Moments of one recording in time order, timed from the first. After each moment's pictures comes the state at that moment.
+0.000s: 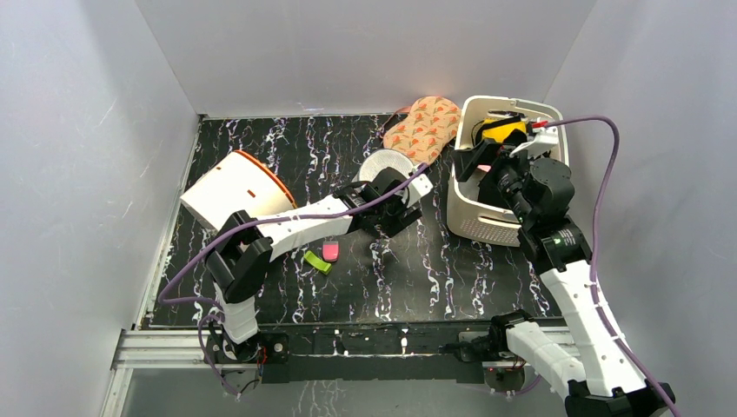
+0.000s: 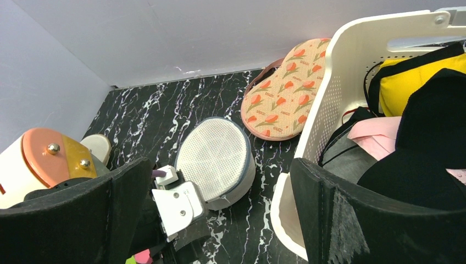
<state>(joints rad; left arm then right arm) -0.92 1.83 1.37 -0.36 -0.20 0.26 0.23 0.83 1.00 -0.23 -0.02 0.37</state>
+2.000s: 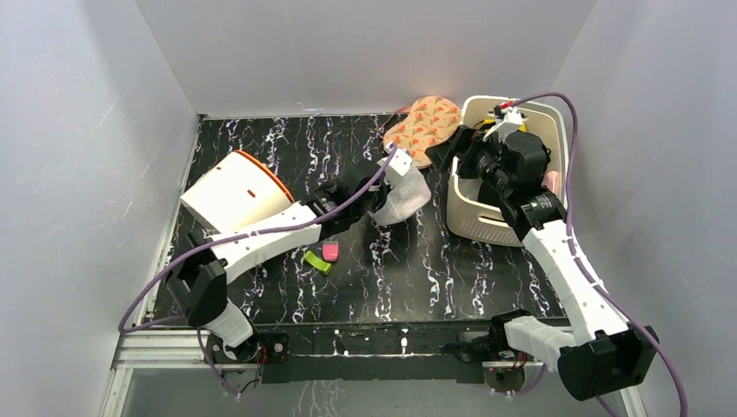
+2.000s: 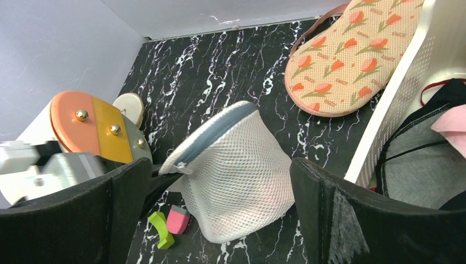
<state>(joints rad) -0.90 1.60 1.24 -0.20 -0.39 0.21 0.23 1.07 1.07 -0.19 -0.24 0.44</state>
